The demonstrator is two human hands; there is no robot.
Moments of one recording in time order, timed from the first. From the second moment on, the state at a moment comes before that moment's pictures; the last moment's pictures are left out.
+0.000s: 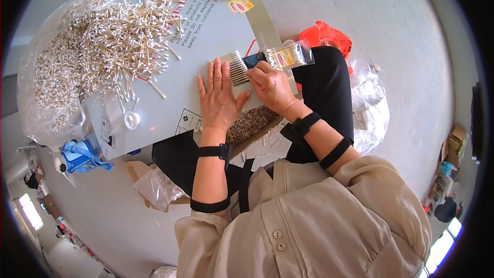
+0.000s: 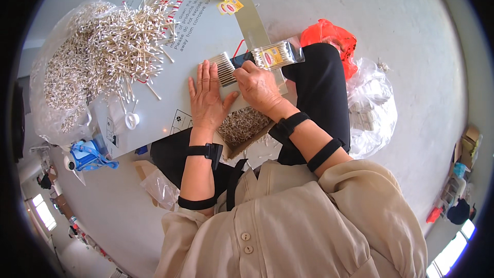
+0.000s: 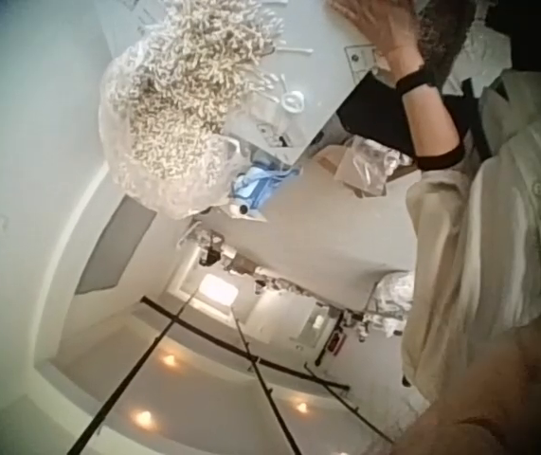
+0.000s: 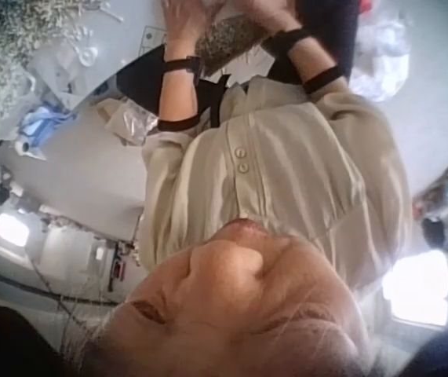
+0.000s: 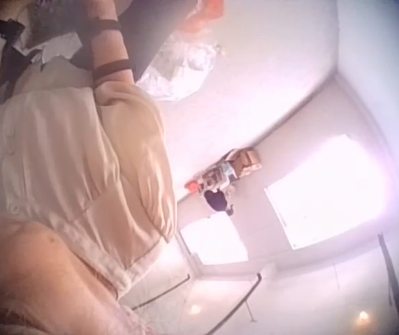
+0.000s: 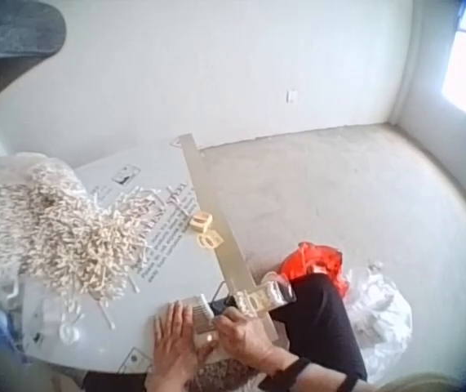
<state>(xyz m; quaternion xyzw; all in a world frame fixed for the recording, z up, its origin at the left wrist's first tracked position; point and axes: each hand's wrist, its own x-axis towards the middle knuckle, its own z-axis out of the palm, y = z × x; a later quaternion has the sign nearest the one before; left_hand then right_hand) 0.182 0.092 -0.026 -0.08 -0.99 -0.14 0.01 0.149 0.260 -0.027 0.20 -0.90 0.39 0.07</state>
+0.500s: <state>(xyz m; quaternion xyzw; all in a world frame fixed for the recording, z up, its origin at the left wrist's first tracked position) 0.181 0.092 -0.029 -0.08 -0.99 -0.13 0.02 0.143 0.255 -0.027 0.19 -0.90 0.39 0.07</state>
